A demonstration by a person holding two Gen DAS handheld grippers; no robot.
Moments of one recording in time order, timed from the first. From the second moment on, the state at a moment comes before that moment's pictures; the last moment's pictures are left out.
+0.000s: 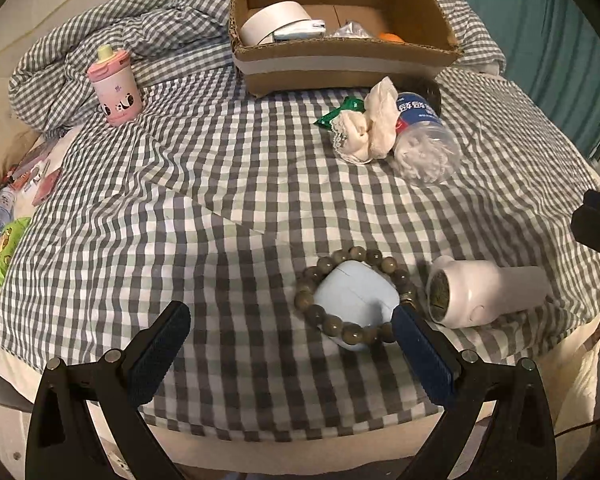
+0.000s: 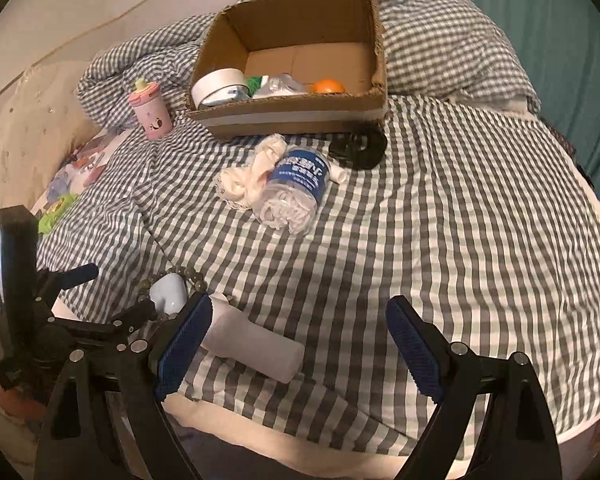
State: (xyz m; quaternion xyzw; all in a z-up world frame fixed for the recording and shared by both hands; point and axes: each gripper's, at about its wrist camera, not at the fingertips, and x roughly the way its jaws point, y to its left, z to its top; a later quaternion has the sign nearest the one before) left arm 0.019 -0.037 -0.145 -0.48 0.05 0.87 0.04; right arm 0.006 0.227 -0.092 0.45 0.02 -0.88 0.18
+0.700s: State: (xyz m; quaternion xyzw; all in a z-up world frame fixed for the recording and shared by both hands) left arm -0.022 -0.038 -0.141 -0.47 0.02 0.88 0.01; right arm -0.031 0.225 -0.110 0.47 -0.02 -0.87 0.13
